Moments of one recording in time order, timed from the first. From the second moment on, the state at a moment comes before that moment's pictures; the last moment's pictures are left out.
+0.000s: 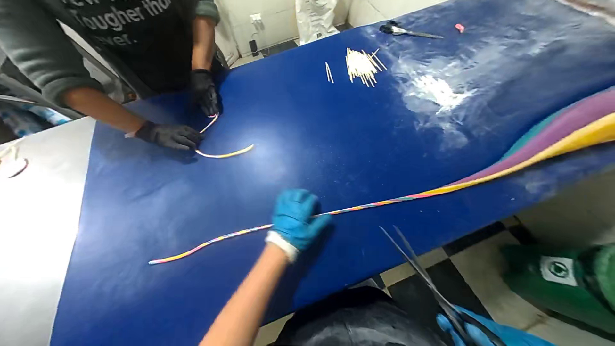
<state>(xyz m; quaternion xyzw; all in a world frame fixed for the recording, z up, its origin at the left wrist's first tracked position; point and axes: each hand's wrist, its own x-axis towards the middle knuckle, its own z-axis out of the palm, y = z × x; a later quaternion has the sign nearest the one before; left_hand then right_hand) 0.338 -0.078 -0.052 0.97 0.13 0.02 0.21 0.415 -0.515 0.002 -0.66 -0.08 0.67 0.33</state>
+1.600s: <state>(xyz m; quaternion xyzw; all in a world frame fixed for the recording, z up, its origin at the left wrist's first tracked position) 0.258 -0.132 0.015 0.85 0.18 -0.29 0.39 0.664 -0.457 0.011 -0.76 -0.42 0.31 -0.38</state>
